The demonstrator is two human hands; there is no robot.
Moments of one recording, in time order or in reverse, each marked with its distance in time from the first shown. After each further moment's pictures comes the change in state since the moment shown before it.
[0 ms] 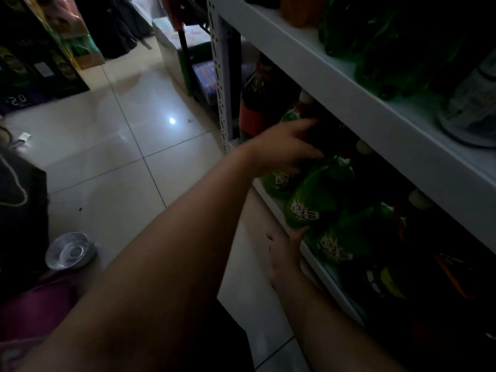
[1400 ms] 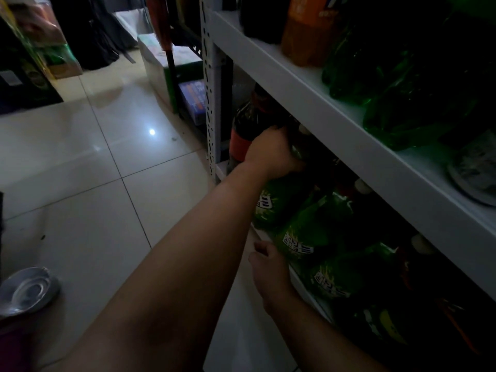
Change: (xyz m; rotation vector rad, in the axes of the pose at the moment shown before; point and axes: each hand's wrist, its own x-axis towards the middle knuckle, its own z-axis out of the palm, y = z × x) left_hand 0.078 -0.016 -0.037 0.735 0.436 0.270; right_hand 0.014 -0.022 0.024 -0.469 -0.142 -0.207
